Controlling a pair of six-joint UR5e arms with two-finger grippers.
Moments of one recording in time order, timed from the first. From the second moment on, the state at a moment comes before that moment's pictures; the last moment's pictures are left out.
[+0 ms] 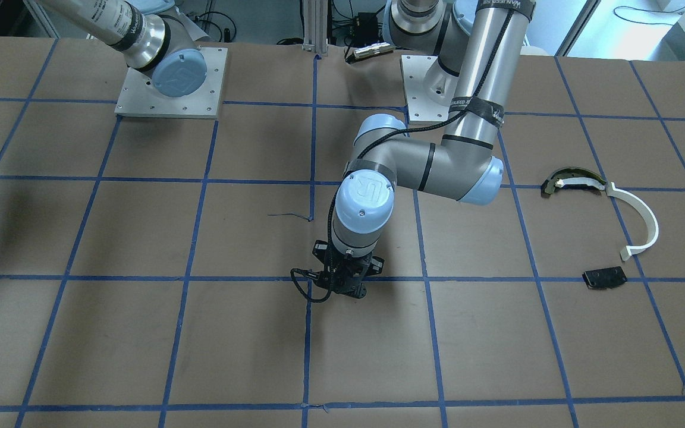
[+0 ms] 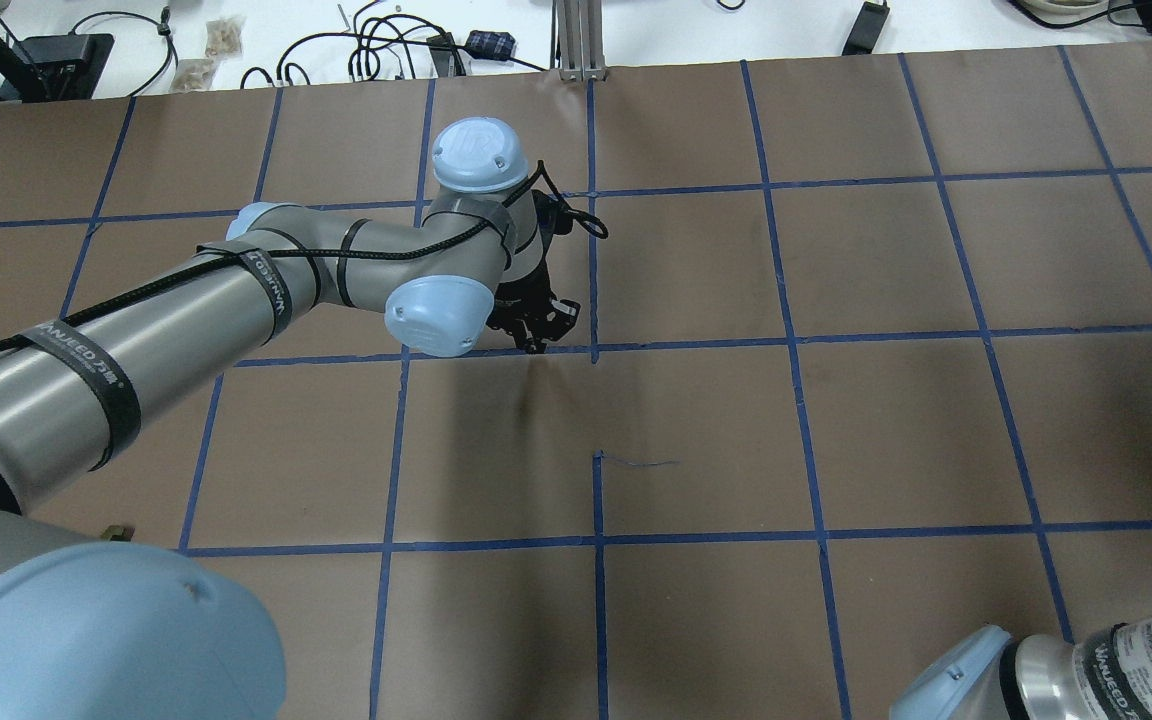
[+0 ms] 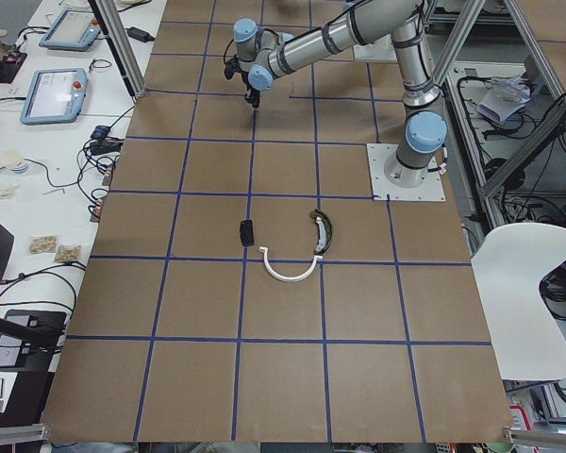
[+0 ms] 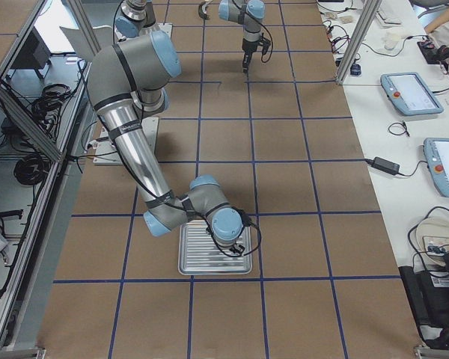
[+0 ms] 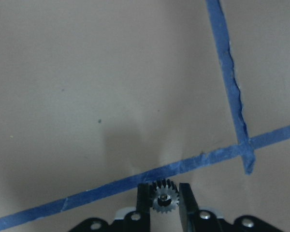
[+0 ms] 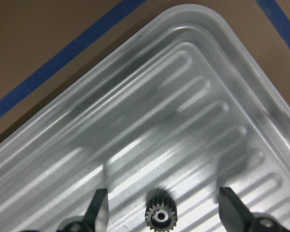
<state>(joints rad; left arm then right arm) -1.82 -2.08 -1.68 -1.00 1.53 0.01 0.51 -0.99 1.63 -2.12 -1.53 -2.00</state>
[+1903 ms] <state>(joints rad) -0.82 -1.98 -1.77 -1.17 1.70 0.91 0.80 -1.48 1.62 -1.62 -1.54 -1.42</state>
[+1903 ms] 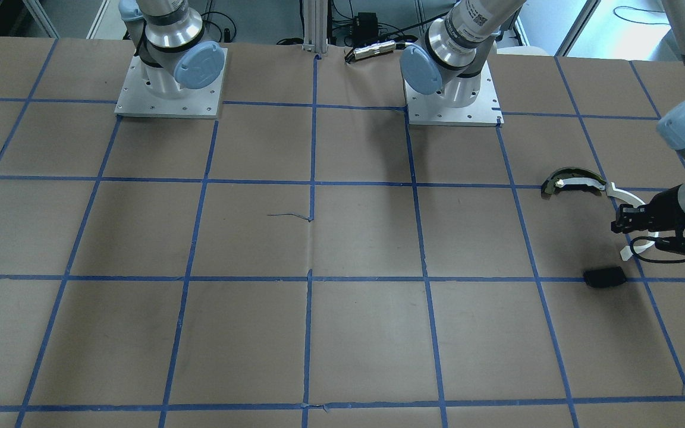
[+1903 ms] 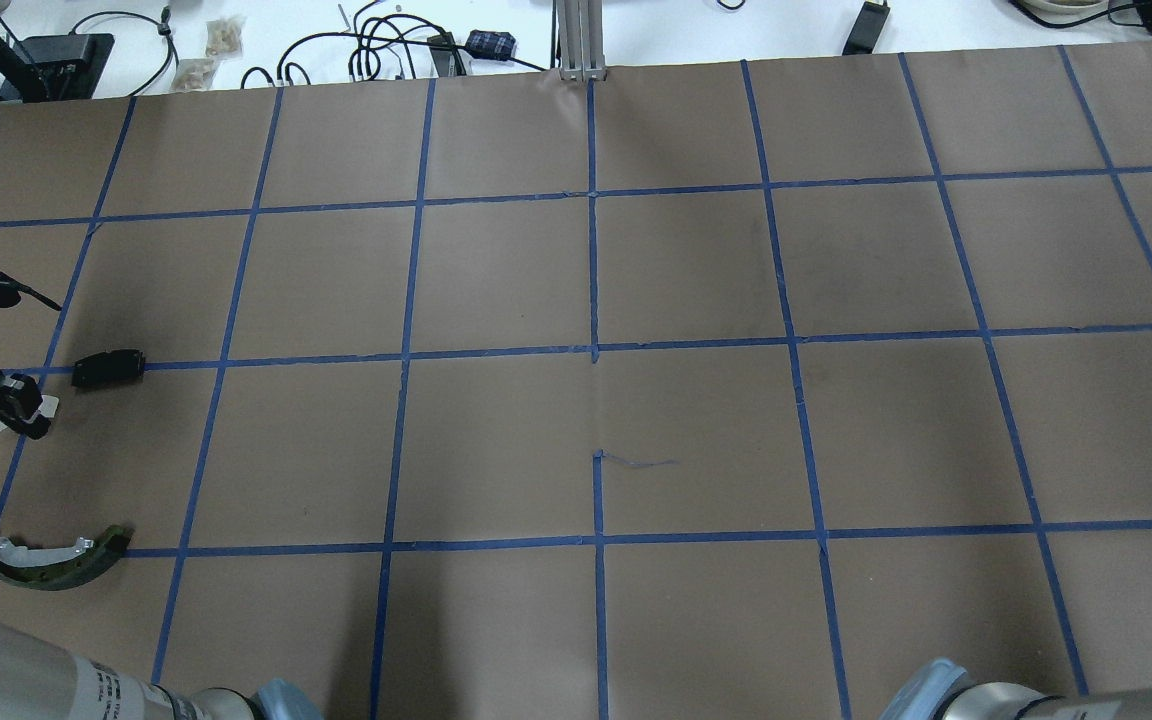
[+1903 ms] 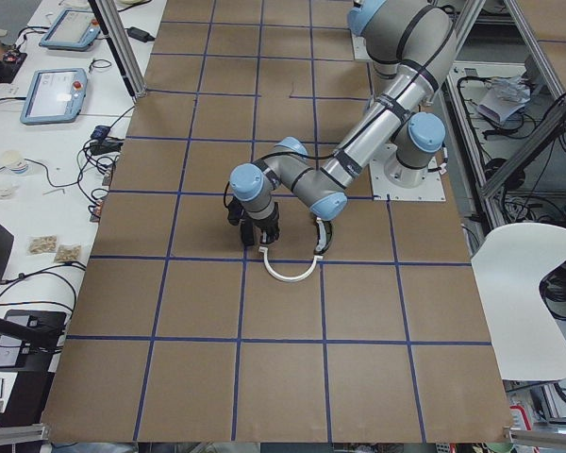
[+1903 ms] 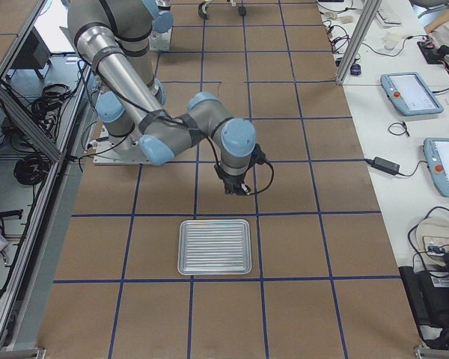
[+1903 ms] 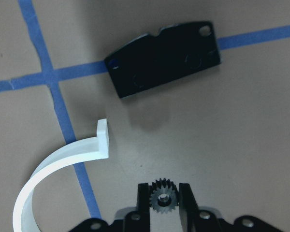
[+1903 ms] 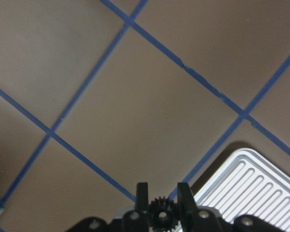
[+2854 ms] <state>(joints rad) -0.82 -2.03 -1.77 -1.19 1.69 0.88 1.60 -1.48 1.63 -1.66 -1.53 -0.21</state>
